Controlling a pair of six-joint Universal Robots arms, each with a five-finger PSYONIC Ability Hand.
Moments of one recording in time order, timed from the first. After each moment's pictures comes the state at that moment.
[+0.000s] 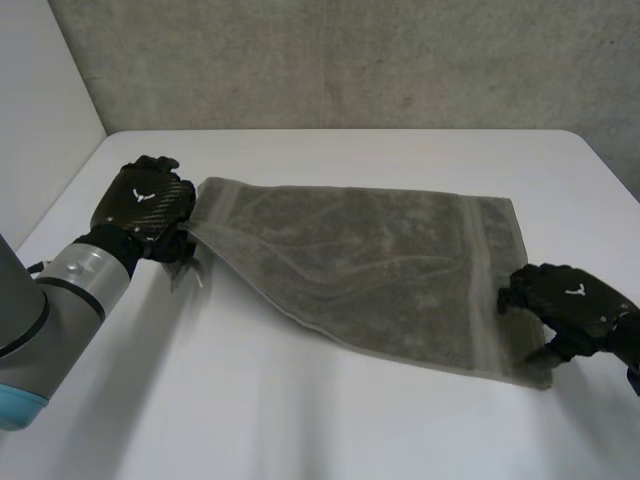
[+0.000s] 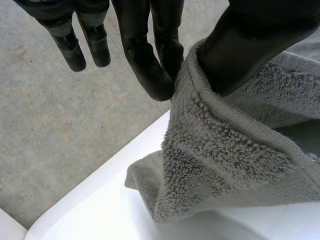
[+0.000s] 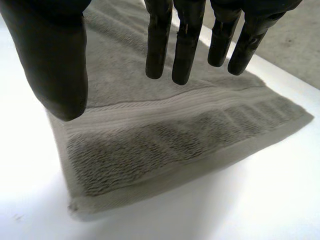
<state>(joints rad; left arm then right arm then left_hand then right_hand) 4.46 -1.75 -1.81 3.48 -1.34 3.49 1.28 -1.35 1.99 0.10 0.70 2.33 1.31 1.35 0.22 0.23 1.16 0.62 0.64 0.21 0.23 0.42</state>
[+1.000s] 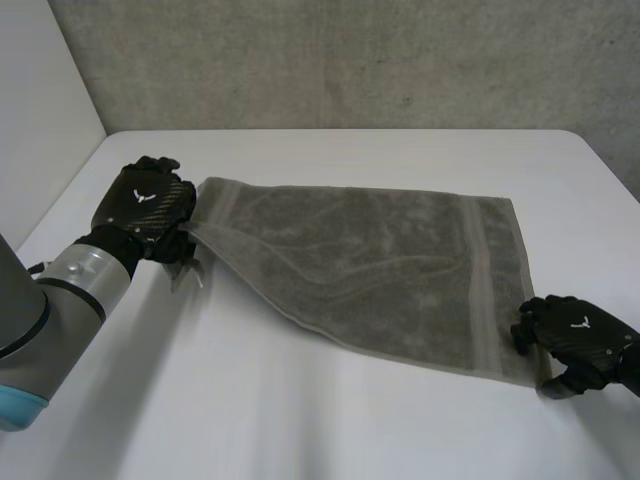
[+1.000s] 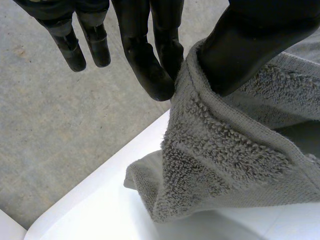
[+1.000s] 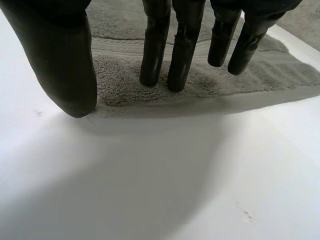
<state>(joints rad) 4.46 -1.75 -1.81 3.48 -1.34 3.49 1.16 -1.21 2.06 0.12 0.68 2.02 1.31 1.35 0.22 0.23 1.16 0.77 0.77 0.21 0.23 0.60</state>
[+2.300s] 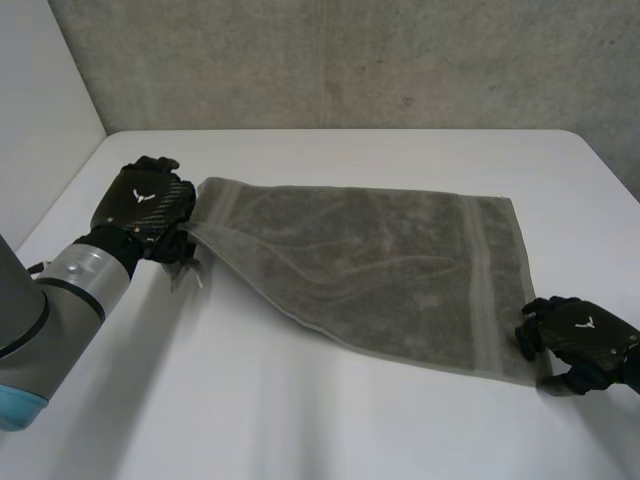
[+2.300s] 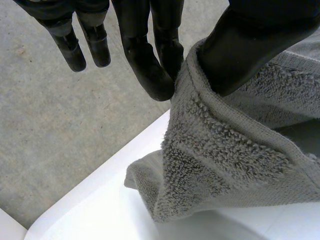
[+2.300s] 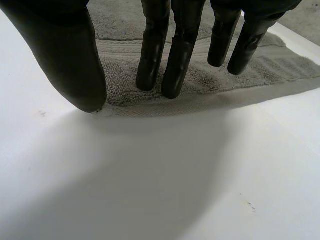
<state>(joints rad) 4.46 -1.75 -1.81 3.48 -1.34 3.49 1.14 -1.21 2.05 0.14 0.68 2.04 1.31 1.35 0.22 0.23 1.16 0.85 0.86 0.21 0.23 0.65</state>
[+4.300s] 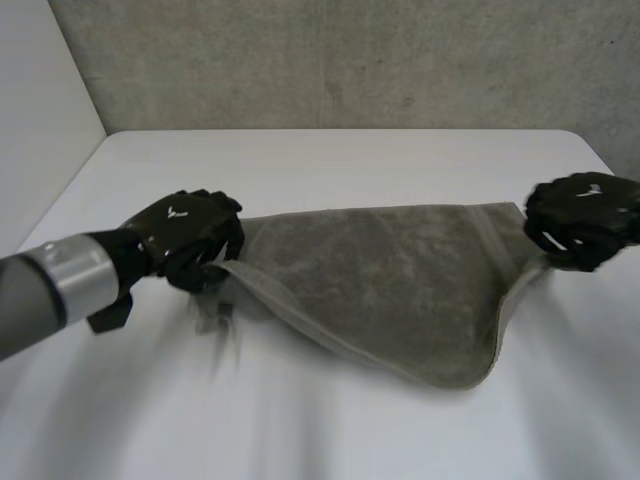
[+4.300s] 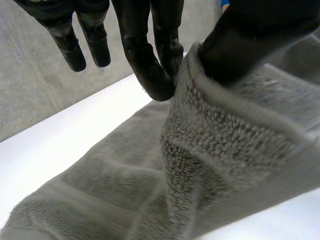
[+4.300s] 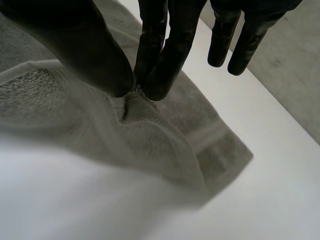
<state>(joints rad) 4.51 -1.77 -1.58 2.92 -0.96 3.46 1.47 -1.21 1.25 0.68 0.90 2.21 1.31 1.35 0.22 0.23 1.17 1.27 1.34 0.21 0.23 1.15</state>
